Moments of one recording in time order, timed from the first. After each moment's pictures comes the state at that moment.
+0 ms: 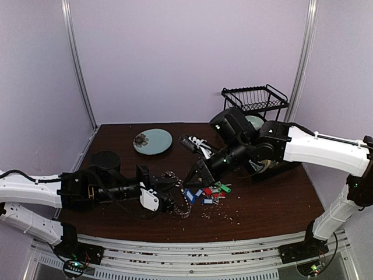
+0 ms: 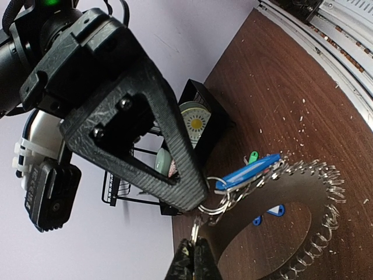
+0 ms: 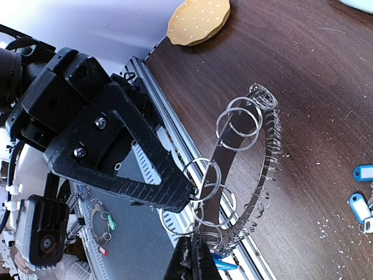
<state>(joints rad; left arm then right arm) -1.19 1.09 0.70 0.12 -0.04 1.16 1.04 1.55 1.42 -0.63 -0.45 0.45</state>
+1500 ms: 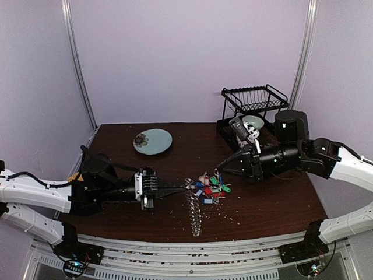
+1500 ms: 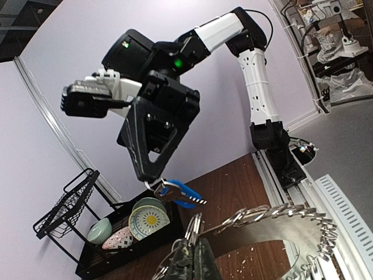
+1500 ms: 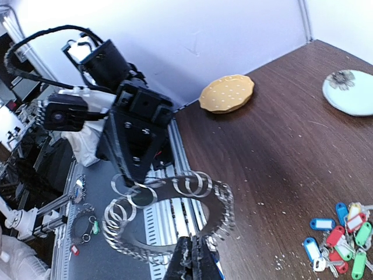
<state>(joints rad) -1.18 1.15 0.60 0.62 0.34 0.52 0.89 1.09 1.02 -0.30 -0.59 0.24</state>
